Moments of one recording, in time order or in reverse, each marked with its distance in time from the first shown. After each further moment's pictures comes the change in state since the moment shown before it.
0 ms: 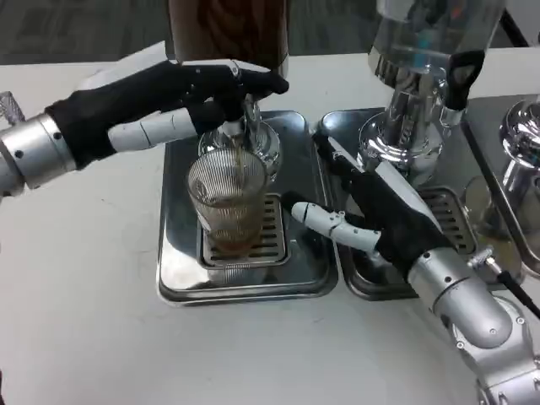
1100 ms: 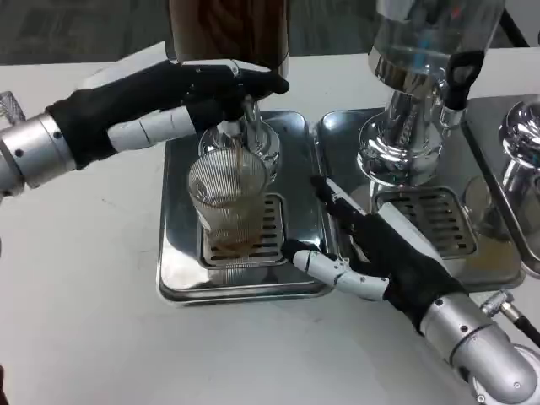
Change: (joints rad) left arm -0.008 -0.007 0.017 0.014 0.000 0.008 -0.022; right arm 0.208 -0.032 0.032 -0.255 -0.010 0.085 0.067
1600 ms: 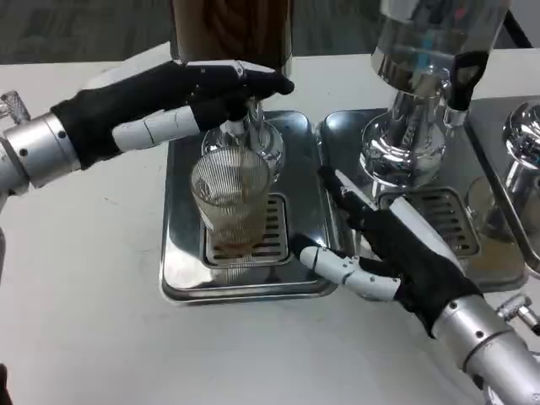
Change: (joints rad) left arm 0.000 -0.009 0.000 -0.010 0.001 0.012 -0.003; right arm 0.061 -0.009 -0.010 -0.151 -0.011 0.066 0.019
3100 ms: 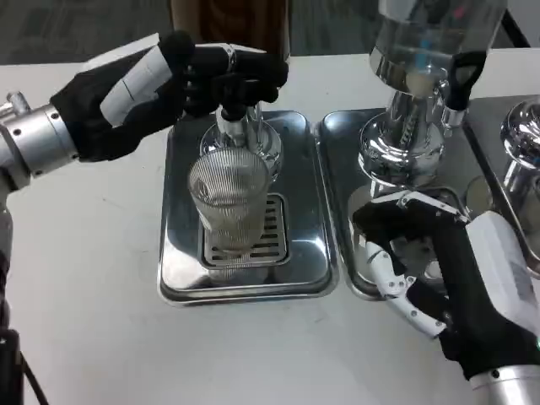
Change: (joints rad) left arm -0.080 -0.050 0.129 0.093 -0.077 0.300 -0.195; right arm 0.325 0.090 -0.002 -0.131 -0.375 -0.341 -0.455
